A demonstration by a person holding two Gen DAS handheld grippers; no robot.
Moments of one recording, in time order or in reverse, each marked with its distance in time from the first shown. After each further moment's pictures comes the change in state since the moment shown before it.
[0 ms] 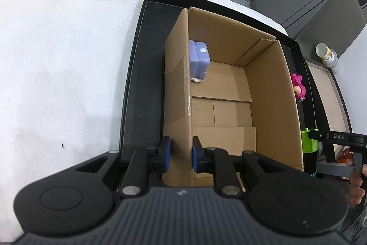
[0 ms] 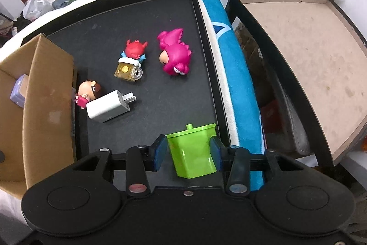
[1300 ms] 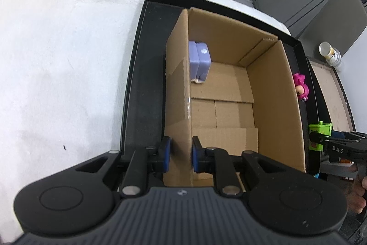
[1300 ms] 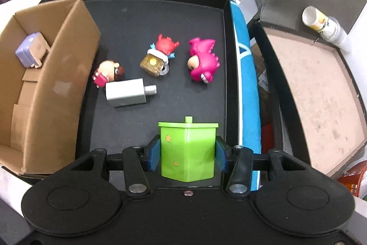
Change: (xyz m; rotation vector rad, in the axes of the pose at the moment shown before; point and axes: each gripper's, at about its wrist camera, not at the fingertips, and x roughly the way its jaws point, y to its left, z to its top) left arm 0.001 -0.004 0.003 0.006 -0.007 0.024; right arm -0.023 0.045 -0.009 -0.236 -0.075 -0.095
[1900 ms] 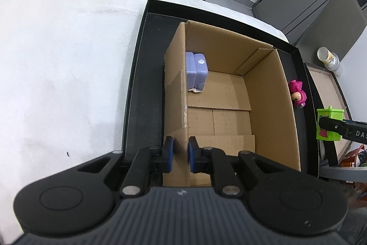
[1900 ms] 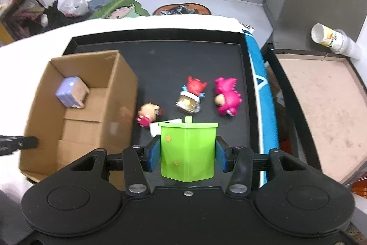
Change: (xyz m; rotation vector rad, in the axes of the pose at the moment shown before) left arm -0.010 -0.002 0.001 0.003 -0.032 0.002; right arm -0.045 0.012 0.025 0.076 -0.089 0.148
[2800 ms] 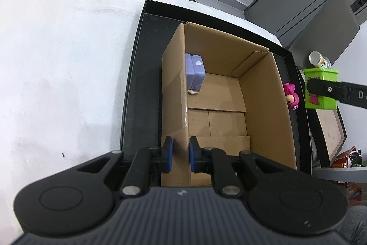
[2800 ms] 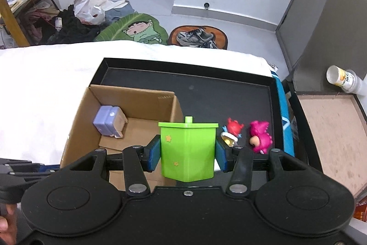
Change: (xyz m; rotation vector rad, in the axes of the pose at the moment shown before) left arm -0.002 0.012 -0.001 -0.008 -0.014 -0.061; right arm -0.019 0.079 0.038 -0.100 -0.089 -0.014
